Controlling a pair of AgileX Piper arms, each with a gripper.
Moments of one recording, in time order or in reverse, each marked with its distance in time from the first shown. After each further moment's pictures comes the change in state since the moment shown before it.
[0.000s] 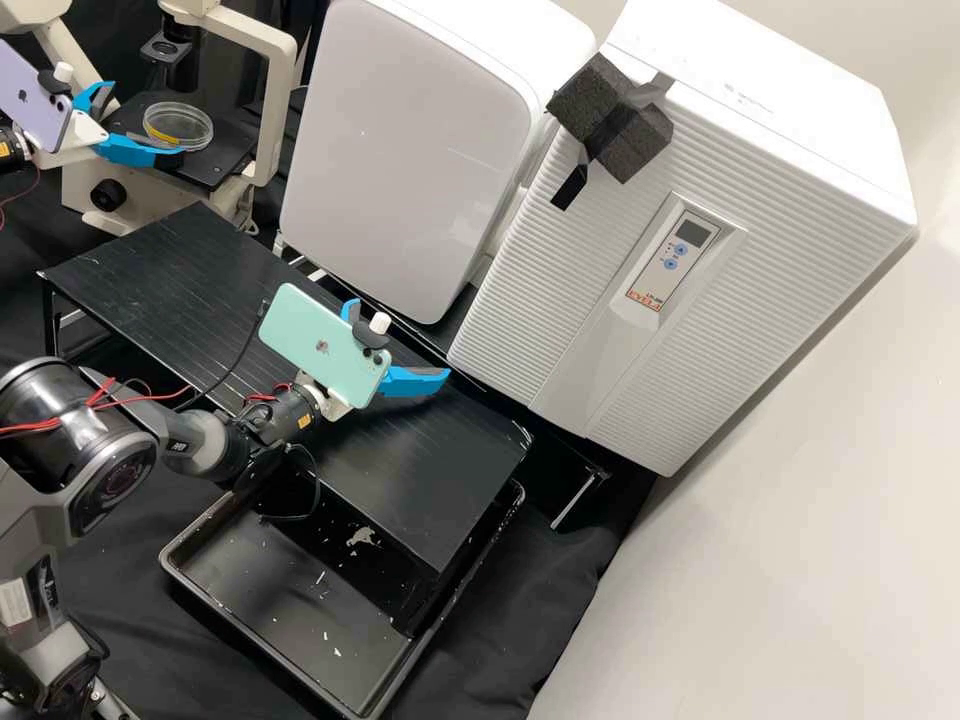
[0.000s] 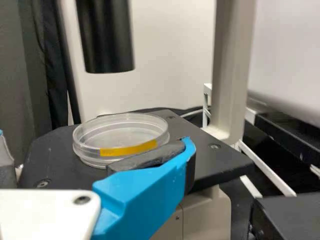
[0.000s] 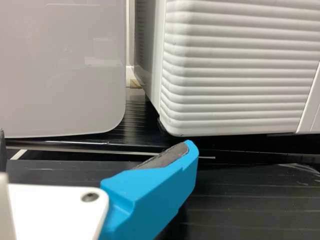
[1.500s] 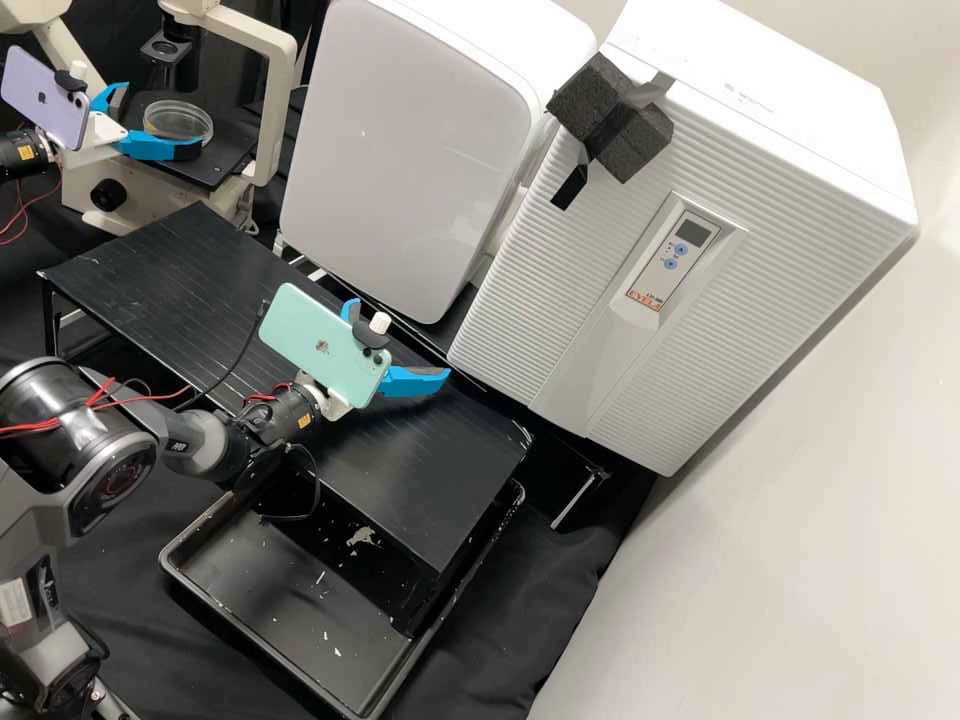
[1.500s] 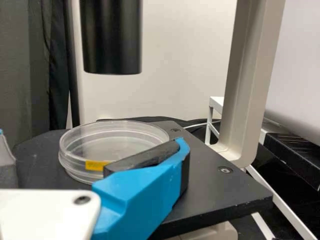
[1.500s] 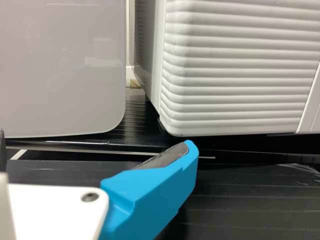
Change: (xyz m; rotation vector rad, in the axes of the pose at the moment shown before) left arm 0.025 -0.007 0.002 -0.082 -0.040 0.018; right arm 0.000 0.000 0.000 0.000 0.000 0.000
